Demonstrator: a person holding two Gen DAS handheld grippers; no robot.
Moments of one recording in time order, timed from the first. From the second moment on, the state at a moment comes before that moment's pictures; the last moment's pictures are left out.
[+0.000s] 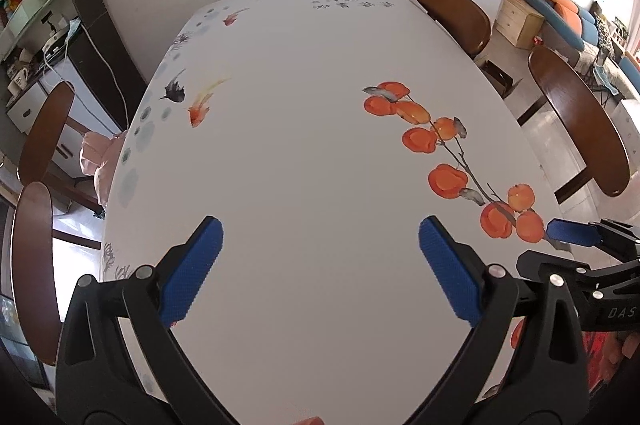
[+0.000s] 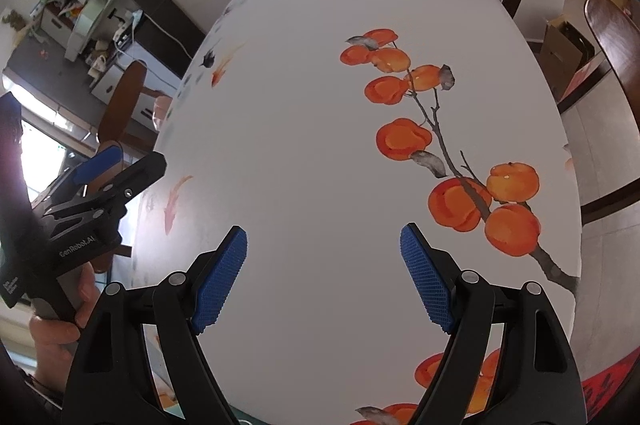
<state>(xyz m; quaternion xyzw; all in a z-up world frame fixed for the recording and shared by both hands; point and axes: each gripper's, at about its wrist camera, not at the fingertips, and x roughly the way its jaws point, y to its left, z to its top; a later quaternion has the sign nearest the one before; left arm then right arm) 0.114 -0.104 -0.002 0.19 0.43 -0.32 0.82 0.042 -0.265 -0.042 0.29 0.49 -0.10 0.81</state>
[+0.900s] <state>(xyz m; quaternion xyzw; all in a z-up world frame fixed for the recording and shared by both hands) 0.116 -0.092 -0.003 0.17 0.44 -0.30 0.83 0.046 -0.263 -0.037 0.29 0.49 -0.08 0.82</state>
